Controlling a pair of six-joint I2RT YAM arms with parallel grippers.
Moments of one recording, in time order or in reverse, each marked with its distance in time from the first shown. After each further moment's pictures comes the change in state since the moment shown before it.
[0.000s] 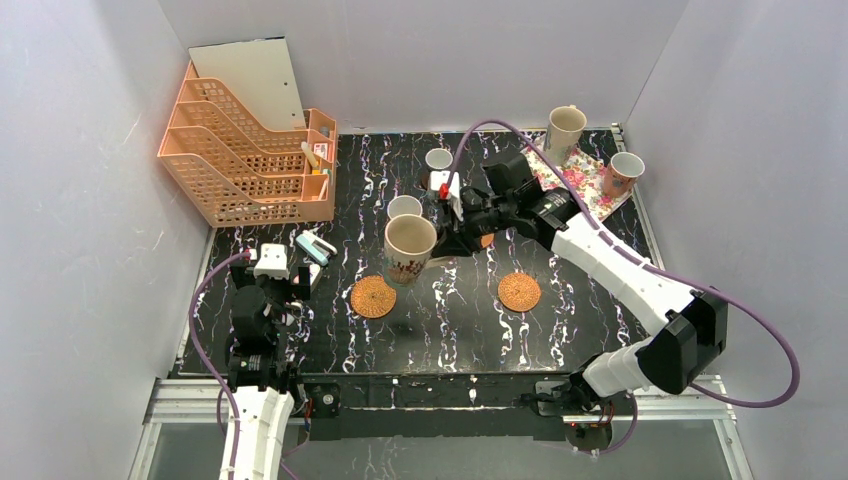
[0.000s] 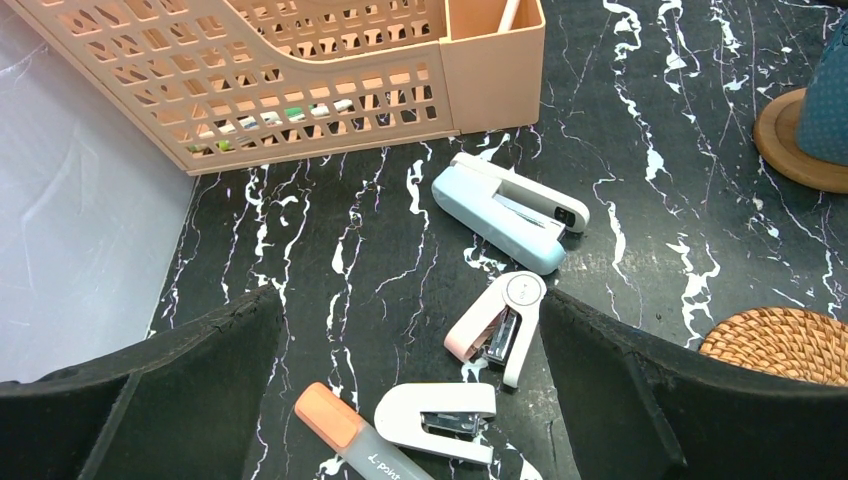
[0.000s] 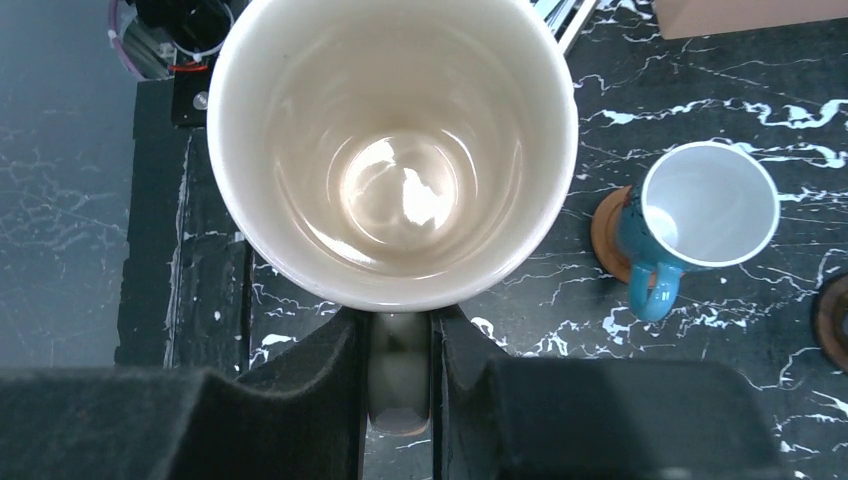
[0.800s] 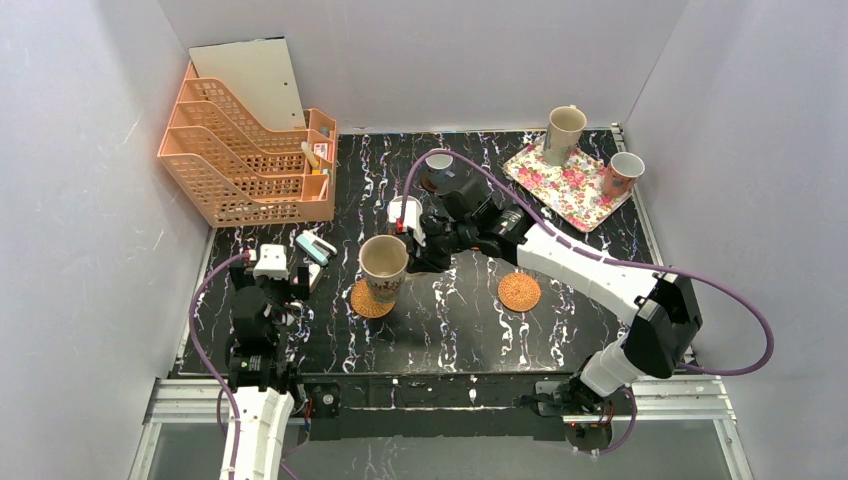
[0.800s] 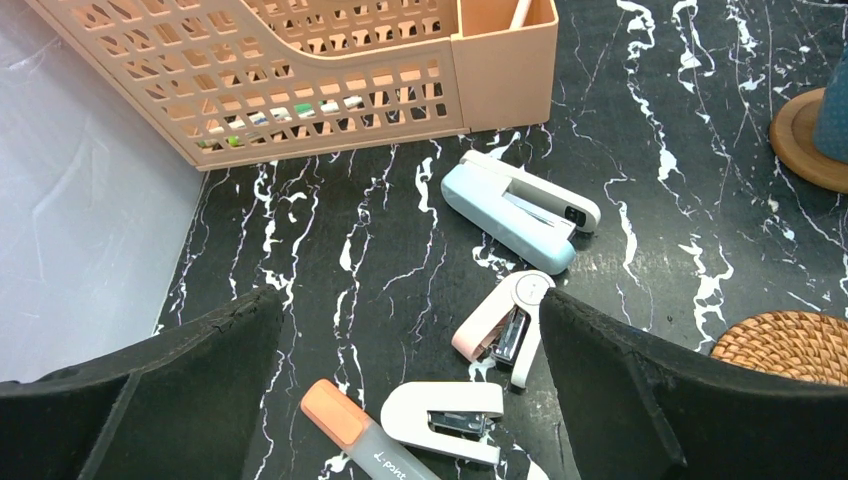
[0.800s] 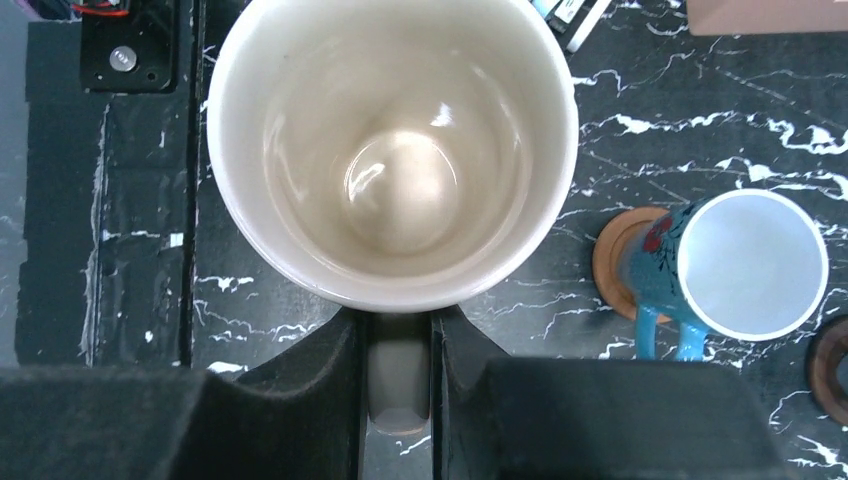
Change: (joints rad) left arm 0.000 -0.009 -0.005 0.003 -0.019 0.003; right arm 0.196 0.116 -0.034 0.101 0.219 -0.039
